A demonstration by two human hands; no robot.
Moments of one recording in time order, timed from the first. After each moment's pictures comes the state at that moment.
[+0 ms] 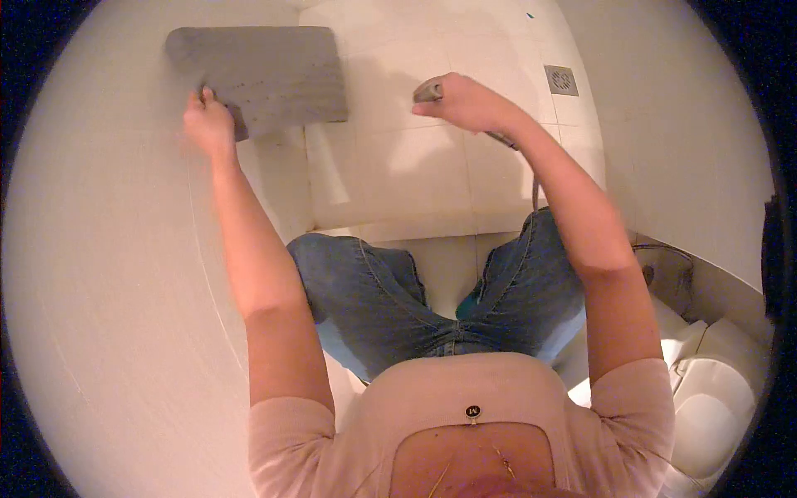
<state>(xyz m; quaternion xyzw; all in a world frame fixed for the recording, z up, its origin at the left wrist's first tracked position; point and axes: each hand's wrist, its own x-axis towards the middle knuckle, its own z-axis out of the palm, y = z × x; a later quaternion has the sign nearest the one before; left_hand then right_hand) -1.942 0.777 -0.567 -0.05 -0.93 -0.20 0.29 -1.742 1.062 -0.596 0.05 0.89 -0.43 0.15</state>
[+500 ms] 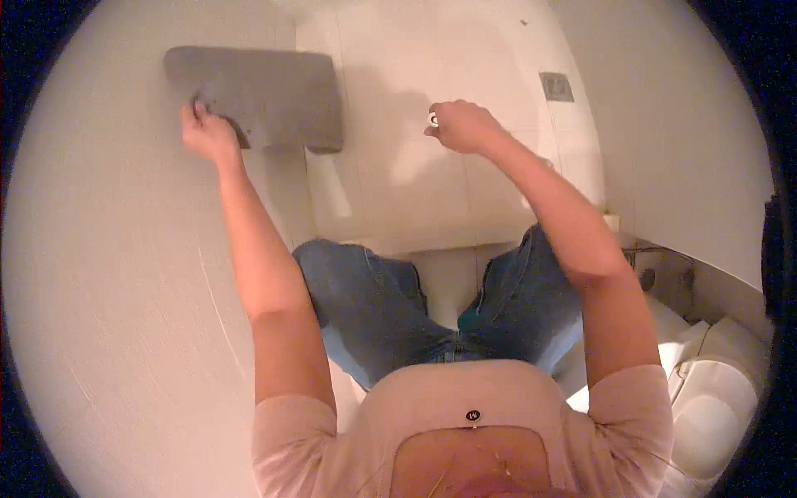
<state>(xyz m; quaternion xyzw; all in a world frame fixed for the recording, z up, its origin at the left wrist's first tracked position) -1.933 0.792 -0.562 -0.08 -0.86 -0.33 0.37 -1.733 1.057 -0.643 0.07 0.96 -0.24 0.11</state>
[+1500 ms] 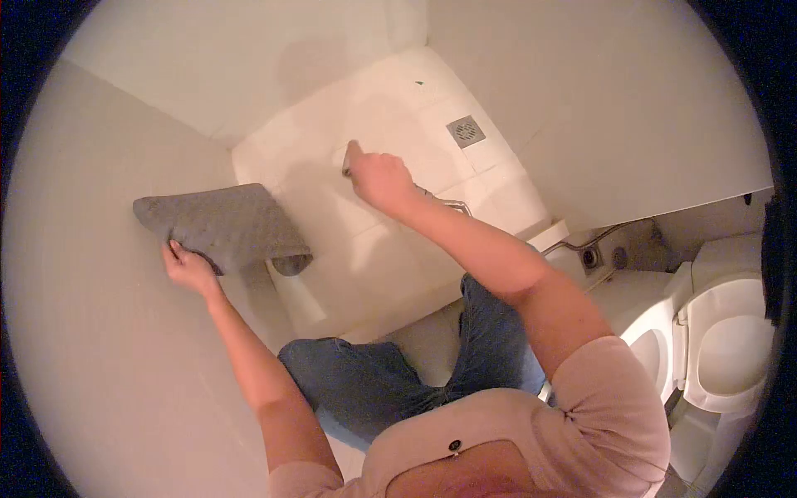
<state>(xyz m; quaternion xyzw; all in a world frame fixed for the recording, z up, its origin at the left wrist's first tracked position) -1.916 0.804 -0.573 -0.11 -0.83 -0.41 0.37 -1.728 1.080 -0.597 0.19 0.95 -0.21 -0.15</state>
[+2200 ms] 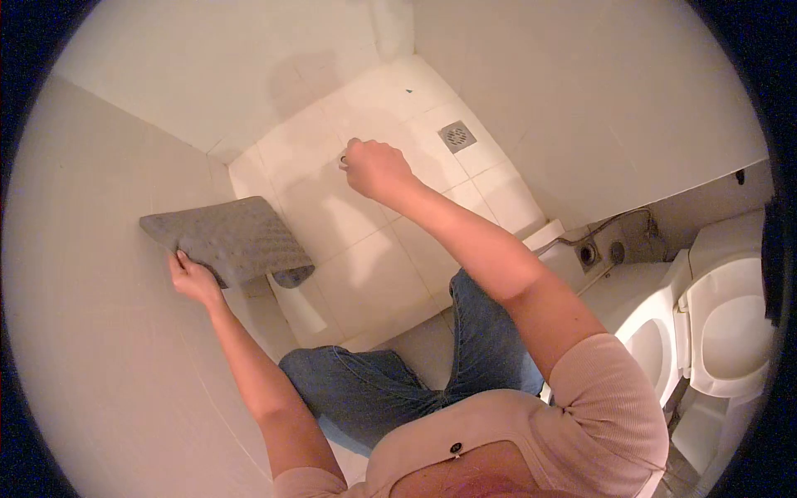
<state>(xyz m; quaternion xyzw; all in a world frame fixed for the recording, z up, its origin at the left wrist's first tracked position) -1.905 0.808 -0.565 -0.11 -0.86 -0.37 0.32 -1.722 1.094 -0.558 0.24 0.92 -0.28 -0.13</state>
